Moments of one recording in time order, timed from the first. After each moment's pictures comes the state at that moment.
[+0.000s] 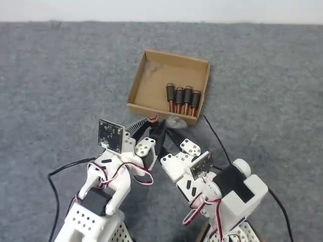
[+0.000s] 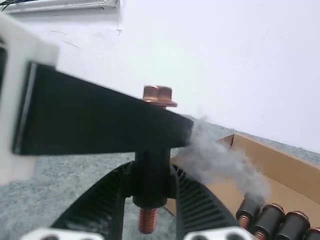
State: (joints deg) left arm 22.2 -90.0 92.1 30.7 18.2; right arm -41.8 9.6 93.6 -98.8 1.2
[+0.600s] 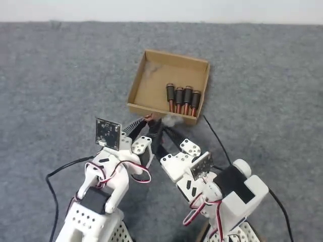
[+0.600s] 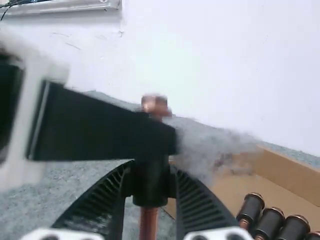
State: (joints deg) left arm 18.9 -89.5 92.4 31.2 18.5; right arm -41.8 9.6 93.6 -98.8 1.3
